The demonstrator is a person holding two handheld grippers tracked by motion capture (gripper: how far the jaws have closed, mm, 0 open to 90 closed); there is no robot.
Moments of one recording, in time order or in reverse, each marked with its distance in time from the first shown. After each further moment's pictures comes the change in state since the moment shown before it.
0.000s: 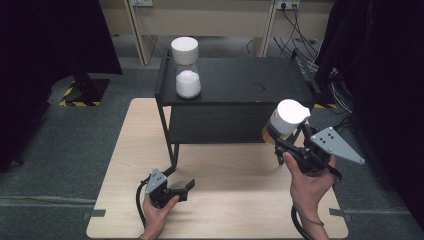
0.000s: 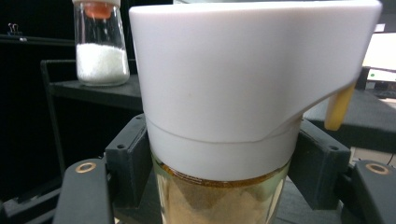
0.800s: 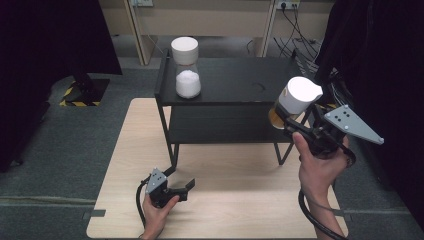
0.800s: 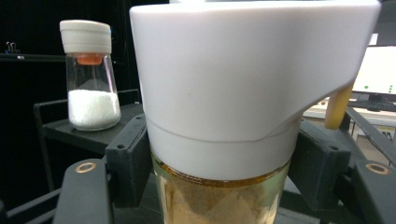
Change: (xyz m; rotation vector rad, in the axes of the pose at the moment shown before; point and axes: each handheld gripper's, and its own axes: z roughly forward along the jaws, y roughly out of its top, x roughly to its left) left arm 0.001 0.001 0.000 0.006 -0.003 0.001; right arm -0.011 0.043 0.008 -0.031 -0.009 0.008
